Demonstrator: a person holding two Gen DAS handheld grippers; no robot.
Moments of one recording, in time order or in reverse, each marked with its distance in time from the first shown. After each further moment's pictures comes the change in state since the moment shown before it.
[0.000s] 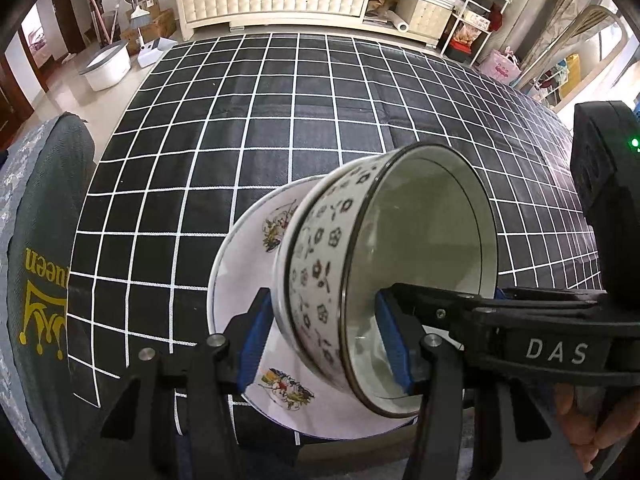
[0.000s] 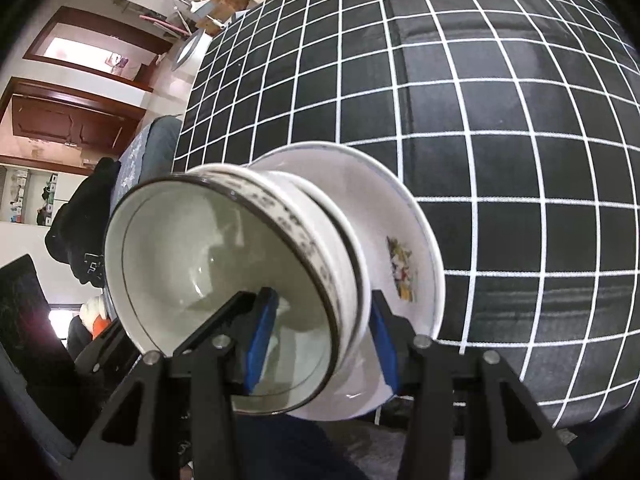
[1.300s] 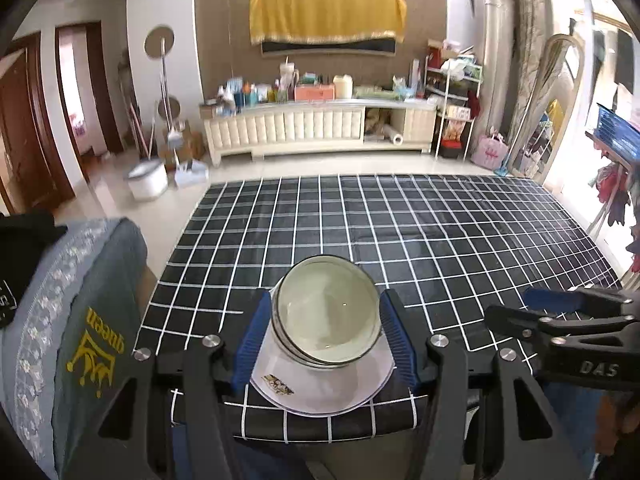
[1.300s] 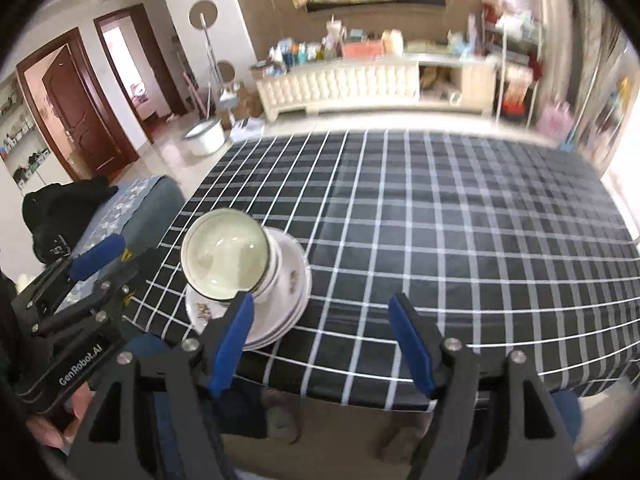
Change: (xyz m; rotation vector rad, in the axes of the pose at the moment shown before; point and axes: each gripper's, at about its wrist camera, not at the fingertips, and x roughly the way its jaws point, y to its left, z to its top) left arm -0.143 -0.070 -0.064 0.090 -0.498 0.129; right arm -0.179 0.009 -0.138 -0.305 -0.564 -0.281
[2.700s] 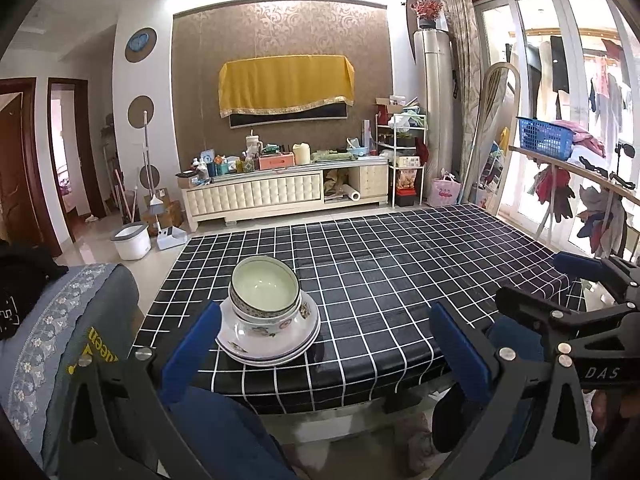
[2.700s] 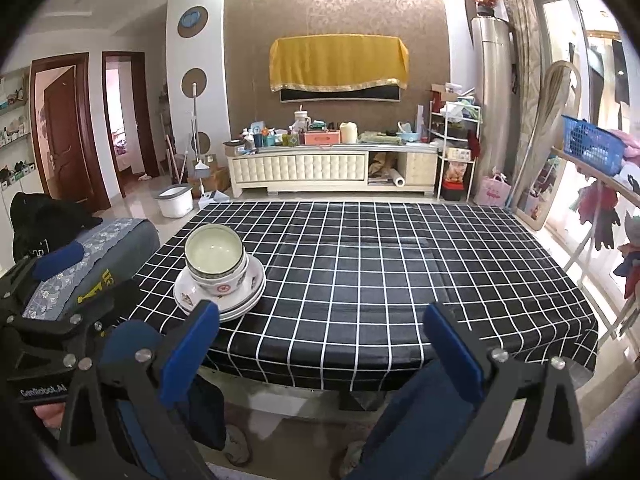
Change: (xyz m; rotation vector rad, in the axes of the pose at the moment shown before) left arm -0.144 -0.056 -0.093 0.088 -0.252 -0.091; right arm -0.119 -0.007 -0.114 -0.041 -0.329 -0.172
